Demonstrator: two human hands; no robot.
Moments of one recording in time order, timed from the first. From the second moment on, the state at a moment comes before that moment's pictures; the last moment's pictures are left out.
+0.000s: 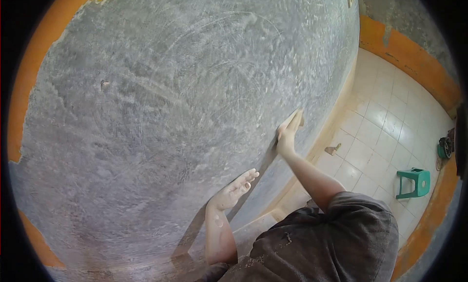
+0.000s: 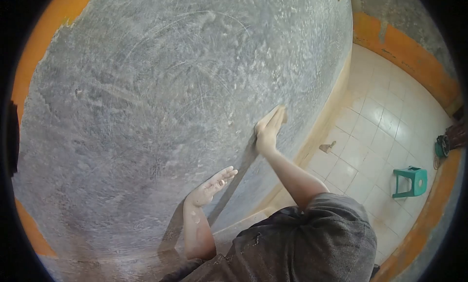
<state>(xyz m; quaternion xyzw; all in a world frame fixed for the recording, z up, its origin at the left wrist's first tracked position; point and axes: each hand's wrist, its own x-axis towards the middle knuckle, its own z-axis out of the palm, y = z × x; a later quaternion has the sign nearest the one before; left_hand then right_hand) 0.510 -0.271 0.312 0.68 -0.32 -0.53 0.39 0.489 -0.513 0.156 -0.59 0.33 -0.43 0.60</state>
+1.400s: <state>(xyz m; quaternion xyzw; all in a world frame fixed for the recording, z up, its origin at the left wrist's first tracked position) 0.505 -0.263 0.245 0.73 -0.18 -0.54 0.38 0.523 -0.509 0.078 -0.39 0.42 -0.40 0.71</state>
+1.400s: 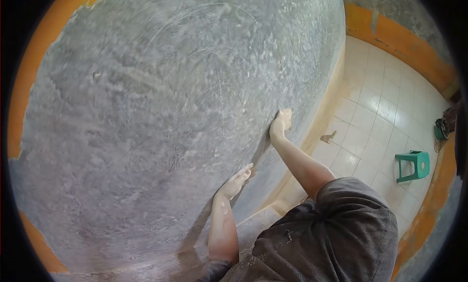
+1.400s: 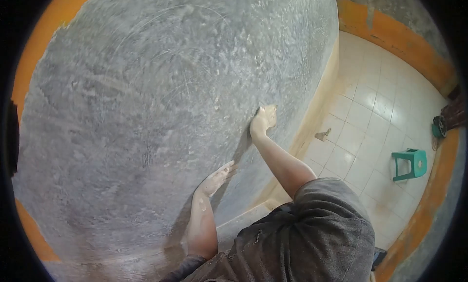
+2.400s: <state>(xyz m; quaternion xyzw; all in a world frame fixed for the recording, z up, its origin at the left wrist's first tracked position) 0.443 -0.056 0.351 0.66 -0.19 -0.05 0.73 0.475 -0.353 0.327 -0.78 0.03 -0.50 0.37</state>
